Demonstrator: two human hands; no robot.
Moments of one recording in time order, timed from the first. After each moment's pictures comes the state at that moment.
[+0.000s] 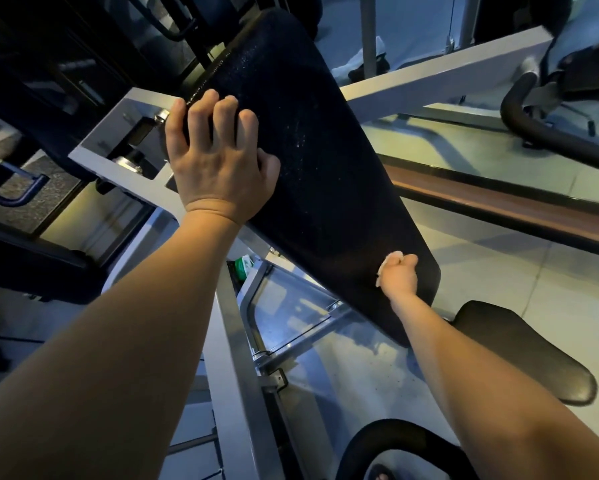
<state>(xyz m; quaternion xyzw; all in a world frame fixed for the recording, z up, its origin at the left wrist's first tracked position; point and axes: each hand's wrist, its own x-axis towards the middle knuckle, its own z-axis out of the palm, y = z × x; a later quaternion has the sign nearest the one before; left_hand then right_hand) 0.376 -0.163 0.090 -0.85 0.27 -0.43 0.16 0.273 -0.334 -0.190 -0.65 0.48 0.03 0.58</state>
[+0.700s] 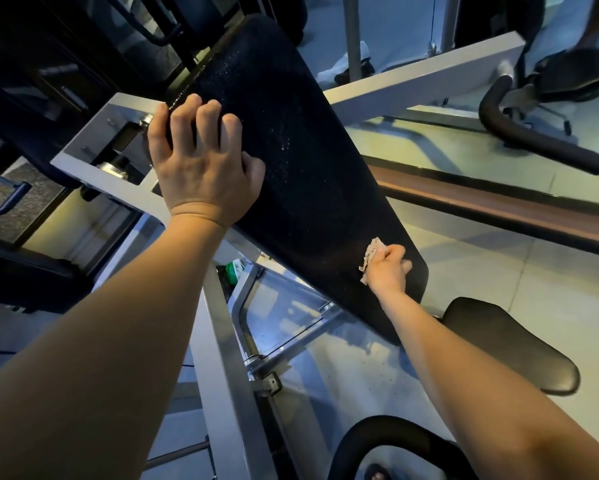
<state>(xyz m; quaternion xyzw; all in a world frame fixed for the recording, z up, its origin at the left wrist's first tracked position) 0.374 -0.164 0.091 -0.86 0.26 -0.41 0.16 0.273 -0.334 -0.178 -0.66 0.48 0.02 0.58</state>
